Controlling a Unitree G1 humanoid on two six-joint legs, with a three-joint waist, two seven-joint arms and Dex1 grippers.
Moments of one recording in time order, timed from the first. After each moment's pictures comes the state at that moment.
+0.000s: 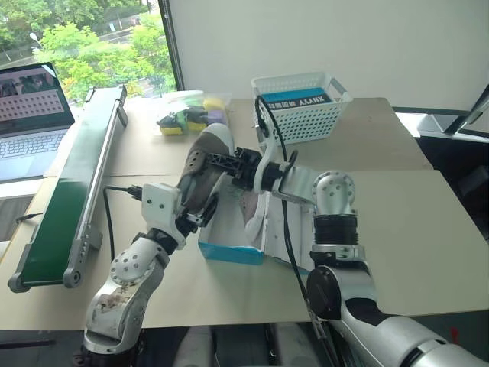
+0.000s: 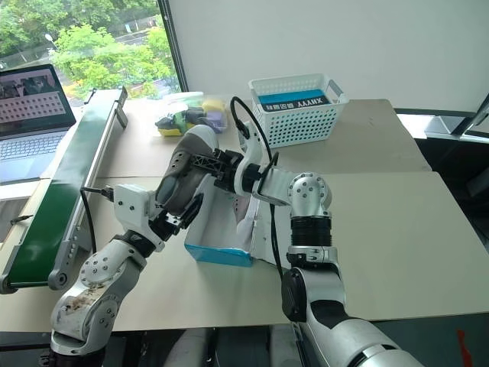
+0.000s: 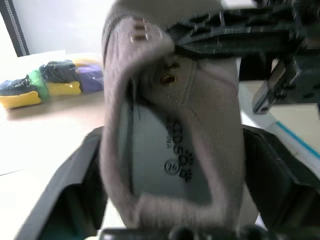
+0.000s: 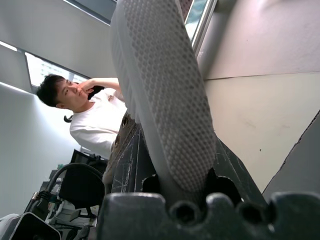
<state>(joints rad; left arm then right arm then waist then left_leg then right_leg) -0.04 0.33 0.01 -0.64 -0.35 0.57 -0.19 -0.95 0.10 -0.32 0.29 0.89 1.18 0.15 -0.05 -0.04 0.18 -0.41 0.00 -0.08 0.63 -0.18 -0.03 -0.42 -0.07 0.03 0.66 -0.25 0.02</state>
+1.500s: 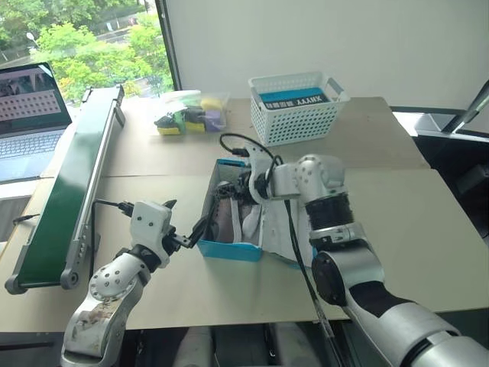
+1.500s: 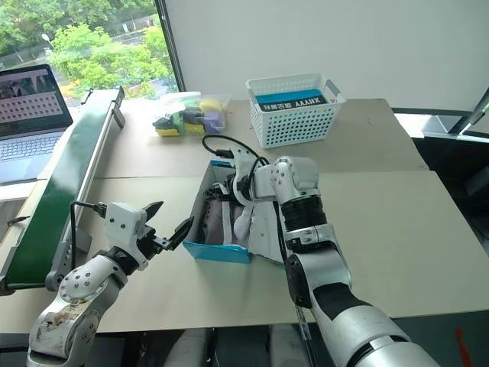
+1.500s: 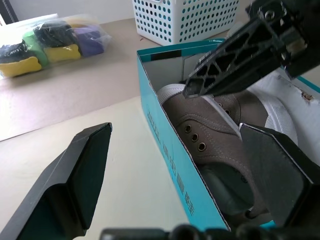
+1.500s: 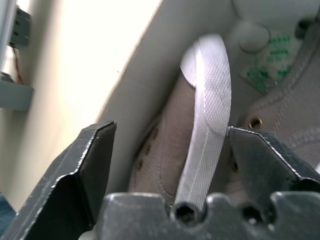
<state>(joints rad) 0.08 0.41 0.09 -0.65 -0.32 0.56 -0.31 -1.11 0.01 -0.15 0.42 0.53 1.37 0.10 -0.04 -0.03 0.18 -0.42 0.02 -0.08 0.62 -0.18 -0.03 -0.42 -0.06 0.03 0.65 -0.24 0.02</state>
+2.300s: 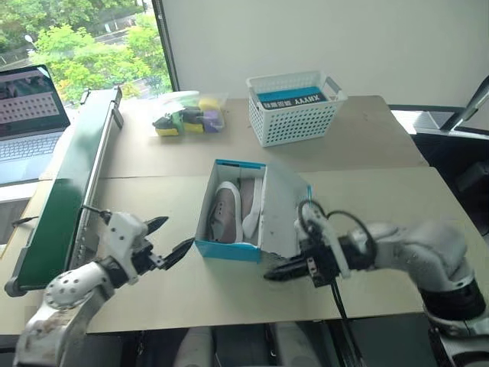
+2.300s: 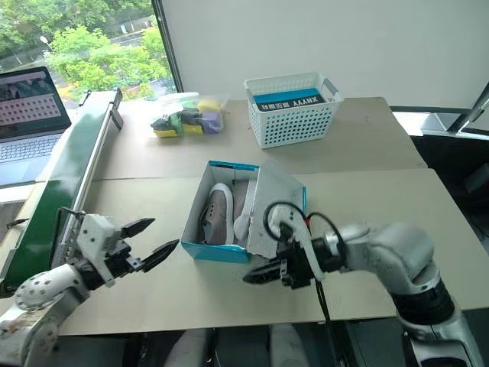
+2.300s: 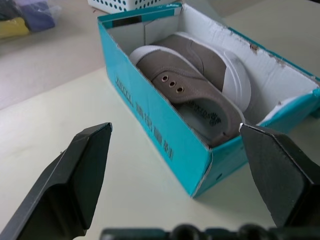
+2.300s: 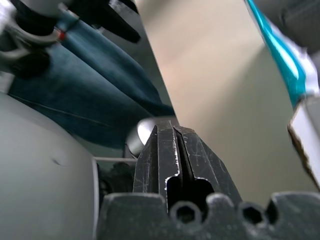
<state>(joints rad) 0.23 0.63 0.31 -0.56 -0.50 0.49 -0.71 -0.39 -0.72 0.21 -0.51 0.84 1.30 0.84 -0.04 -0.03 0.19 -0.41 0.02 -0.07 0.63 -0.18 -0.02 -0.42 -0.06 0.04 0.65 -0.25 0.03</state>
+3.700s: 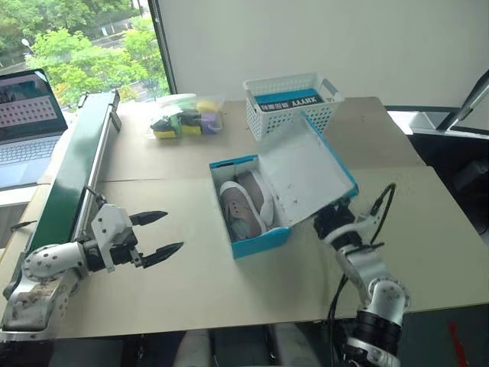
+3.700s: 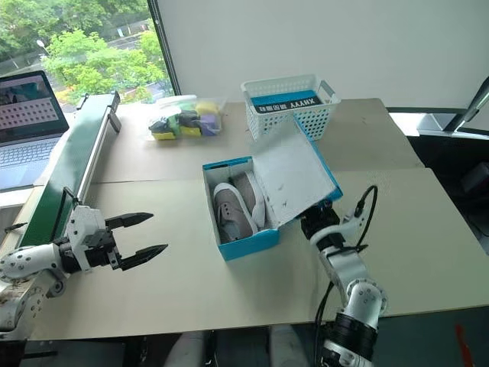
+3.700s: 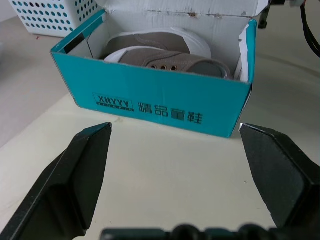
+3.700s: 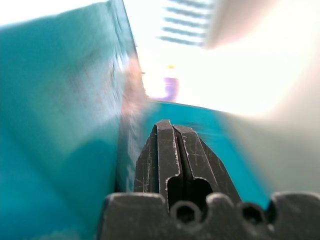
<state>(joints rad) 0.06 0.76 0.25 -0.24 -0.47 0.22 -1.03 -0.28 0.11 -0.51 -0.12 1.36 0.76 0.01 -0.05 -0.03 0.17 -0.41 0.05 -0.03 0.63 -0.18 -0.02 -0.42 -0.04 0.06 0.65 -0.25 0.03</state>
